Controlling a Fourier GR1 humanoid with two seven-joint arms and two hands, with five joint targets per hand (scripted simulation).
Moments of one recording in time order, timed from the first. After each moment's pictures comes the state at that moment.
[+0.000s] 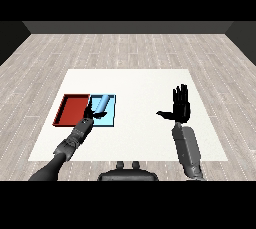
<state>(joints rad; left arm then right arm) -0.82 0.16 -0.23 -0.06 0.23 0.60 -0.19 -0.26 -0.14 -0.04 -1.49 -0.46 -0.07 -0.32</state>
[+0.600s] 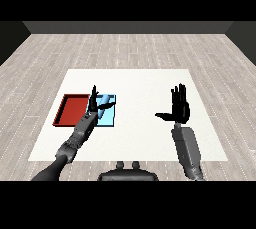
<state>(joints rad) -0.78 0.13 -0.11 -0.40 0.34 0.48 -0.62 -0.25 -0.14 -0.02 -1.52 -0.45 -0.06 -0.31</state>
